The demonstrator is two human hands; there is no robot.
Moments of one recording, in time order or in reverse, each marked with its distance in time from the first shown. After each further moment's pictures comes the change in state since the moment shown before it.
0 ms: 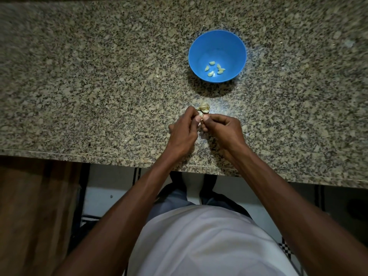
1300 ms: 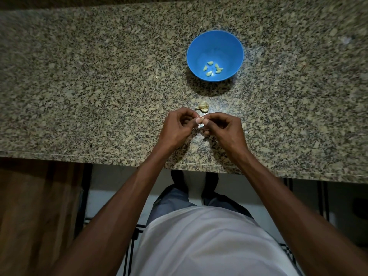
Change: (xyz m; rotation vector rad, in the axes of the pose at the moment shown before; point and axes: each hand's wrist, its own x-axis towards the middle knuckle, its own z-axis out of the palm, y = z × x) left_hand 0.006 0.002 -0.023 -0.167 -0.002 -0.088; right_hand -0.011 0.006 -0.015 -0.176 -0.122 -0.280
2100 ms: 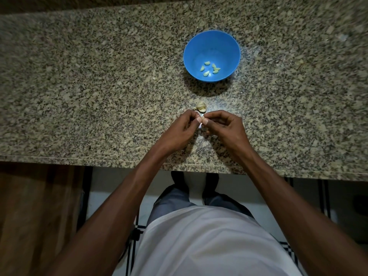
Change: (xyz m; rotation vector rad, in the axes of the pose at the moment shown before) left_hand -0.005 0.012 0.001 0.135 -0.277 -0.008; right_hand 0.003 -0.003 -0.012 0.080 -0.043 0.026
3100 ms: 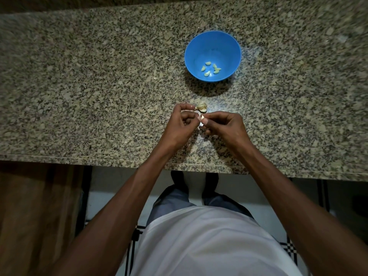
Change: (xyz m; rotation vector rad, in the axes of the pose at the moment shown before) left_hand 0.003 0.000 0.006 -0.361 0.203 -0.092; right_hand 0.001 -0.010 0.002 -0.012 -0.030 0.042
